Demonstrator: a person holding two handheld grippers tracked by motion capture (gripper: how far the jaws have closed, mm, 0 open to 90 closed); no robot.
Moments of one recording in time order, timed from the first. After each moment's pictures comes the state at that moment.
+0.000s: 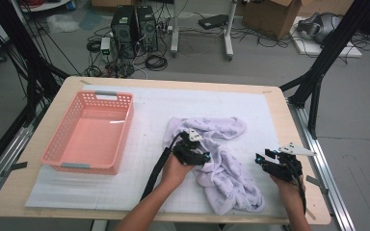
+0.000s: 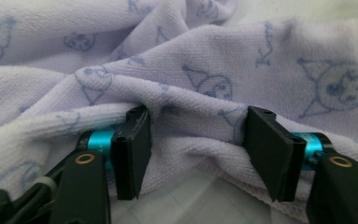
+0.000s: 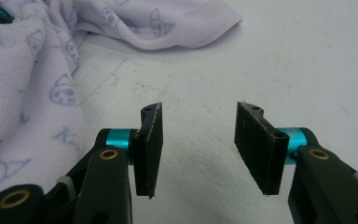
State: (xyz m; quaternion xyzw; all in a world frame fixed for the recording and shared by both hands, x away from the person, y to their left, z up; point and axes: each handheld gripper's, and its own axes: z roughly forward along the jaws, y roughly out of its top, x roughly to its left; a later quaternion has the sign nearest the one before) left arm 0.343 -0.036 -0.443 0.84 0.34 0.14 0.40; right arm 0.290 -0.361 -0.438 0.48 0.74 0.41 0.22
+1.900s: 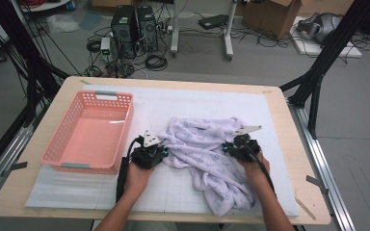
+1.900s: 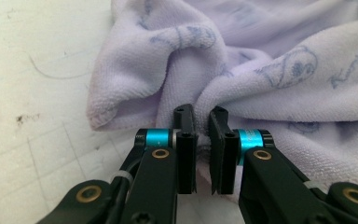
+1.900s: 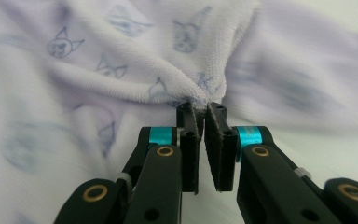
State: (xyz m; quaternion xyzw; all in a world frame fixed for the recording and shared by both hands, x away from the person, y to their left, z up) left arm 0.324 0.077 -0.445 0.79 0.42 0.18 0.42; right arm 0.352 -0.267 -0.428 0.41 0.83 0.33 0.18
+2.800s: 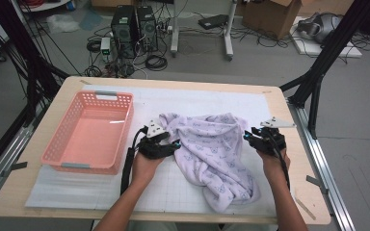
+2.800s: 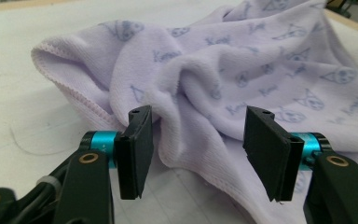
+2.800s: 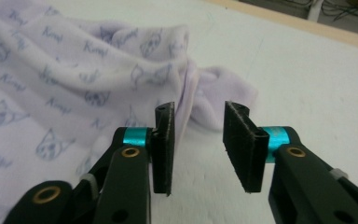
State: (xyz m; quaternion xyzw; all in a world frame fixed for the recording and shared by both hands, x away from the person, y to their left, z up) left arm 0.337 0.064 -0.432 0.76 0.40 0.18 0.49; right arm 0.345 -0.318 -0.400 0.46 0.76 0.38 0.26
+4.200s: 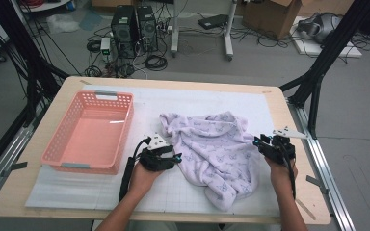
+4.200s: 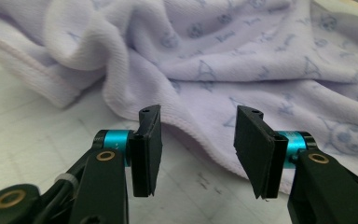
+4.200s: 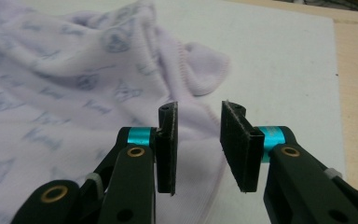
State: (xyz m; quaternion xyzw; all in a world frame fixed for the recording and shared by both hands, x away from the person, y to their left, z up) left arm 0.320 0.057 -0.449 0.80 0.35 0.12 0.47; right arm 0.324 -0.345 -0.418 0.50 0.72 0.41 0.26
